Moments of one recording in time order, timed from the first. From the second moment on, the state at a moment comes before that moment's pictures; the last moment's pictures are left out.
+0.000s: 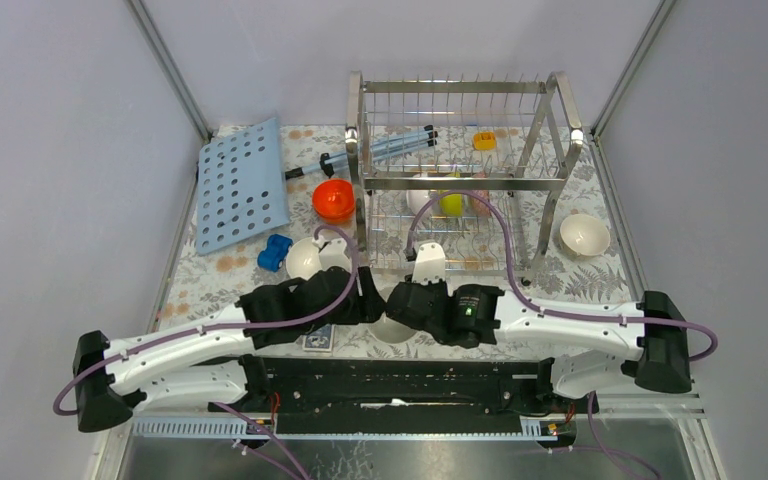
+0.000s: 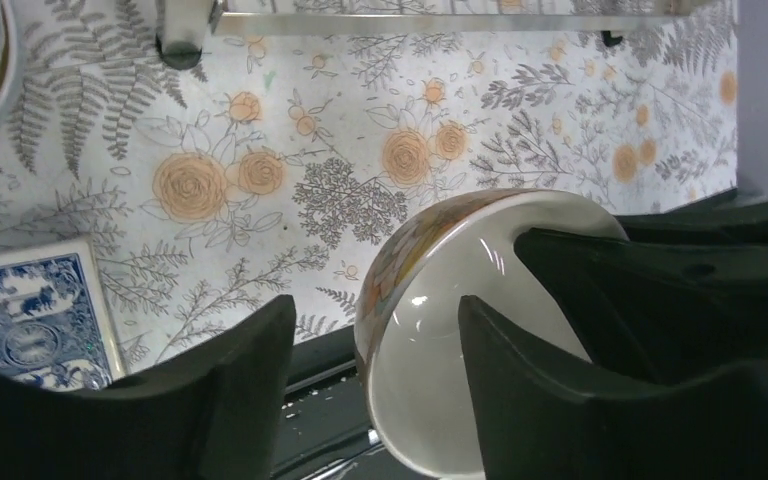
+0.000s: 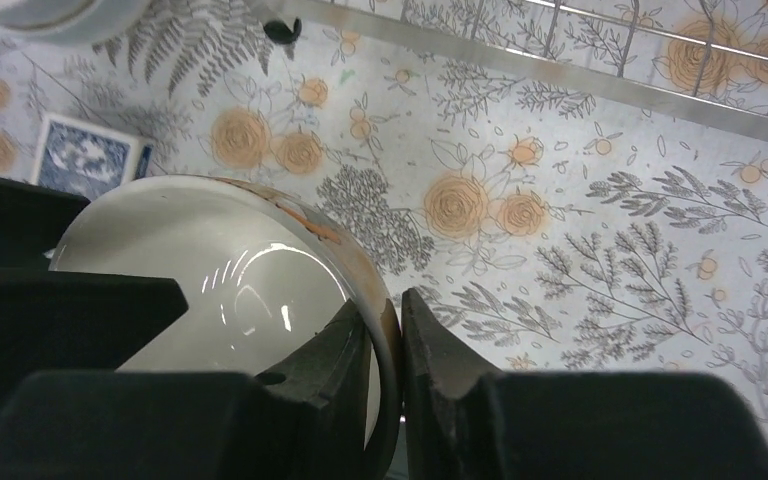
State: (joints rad) left arm -1.13 0.96 0.77 -0.57 -0.32 -0.98; right arm 1.32 1.33 1.04 -0.75 0.65 0.94
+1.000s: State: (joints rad) left arm -1.12 0.53 0.85 -0.66 -0.68 -0.99; right arm 1.13 1.36 2.14 -1.00 0.81 0.17
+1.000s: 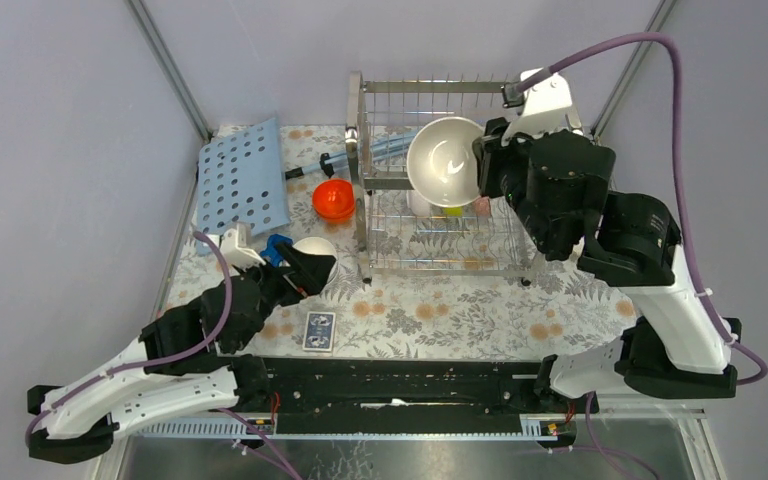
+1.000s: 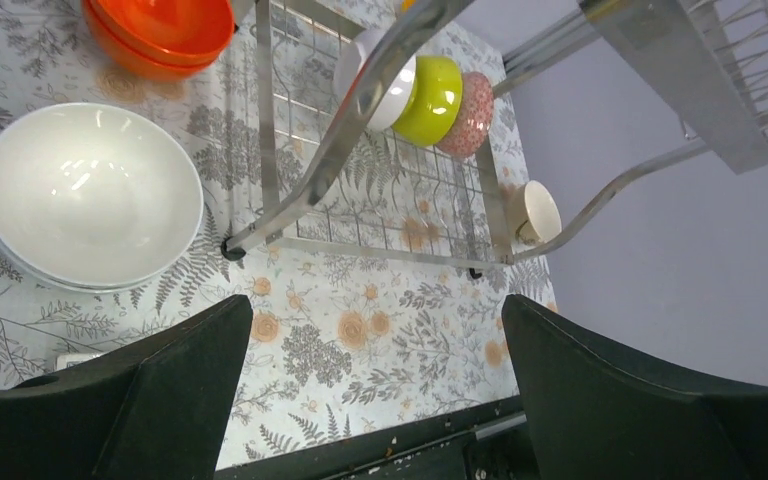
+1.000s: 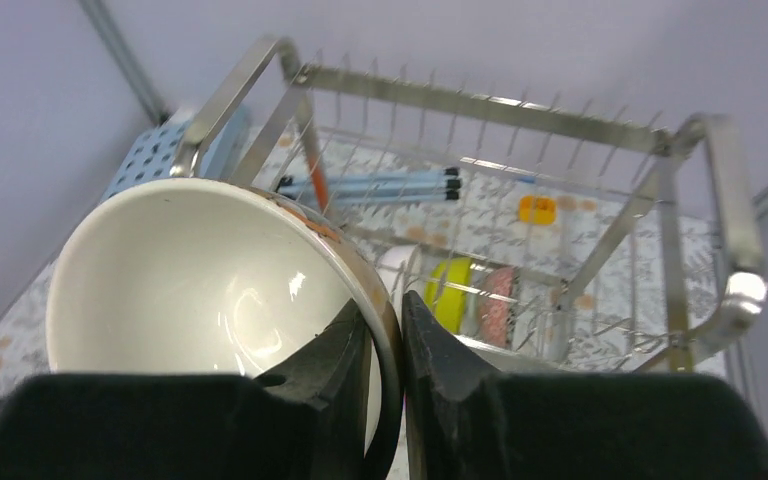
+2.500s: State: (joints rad) left arm -1.12 0.38 0.62 -0.56 -0.71 -0.98; right arm -0.35 1.24 1.22 -0.75 0.39 0.73
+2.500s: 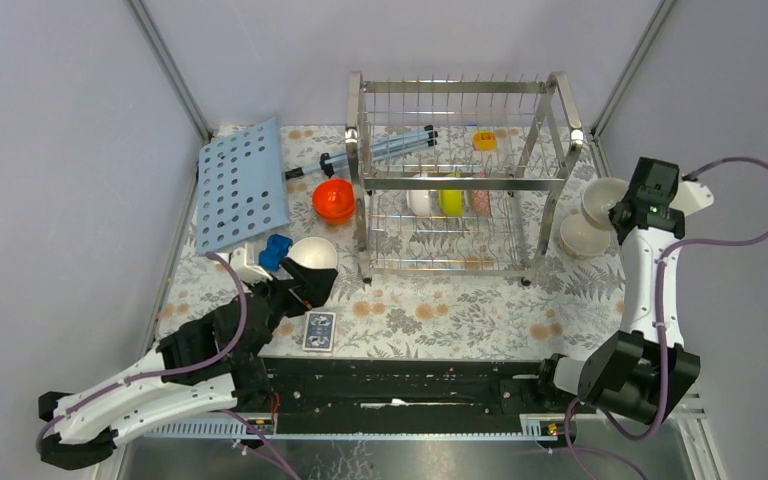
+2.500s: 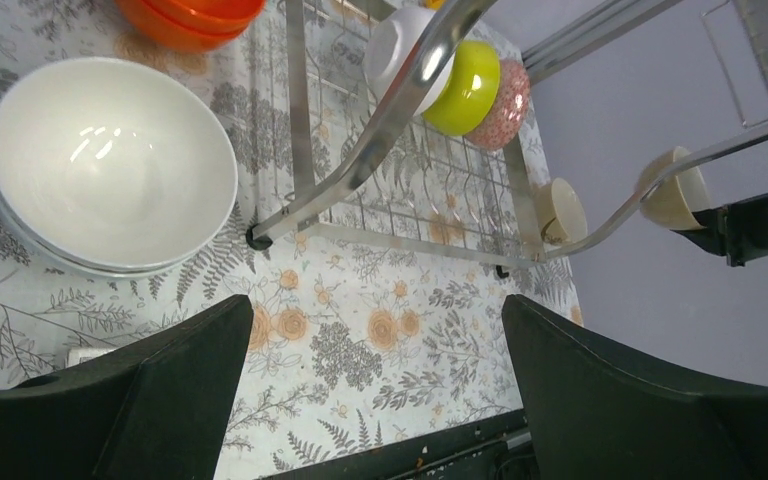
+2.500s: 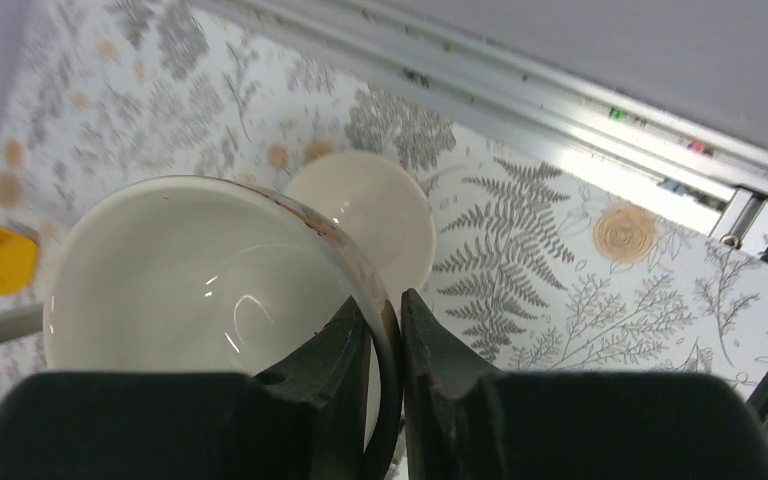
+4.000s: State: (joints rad) left arm -1.12 0.42 0.50 -0.55 -0.62 -1.08; right arm -0.43 1.50 0.95 -0.41 0.20 0.66
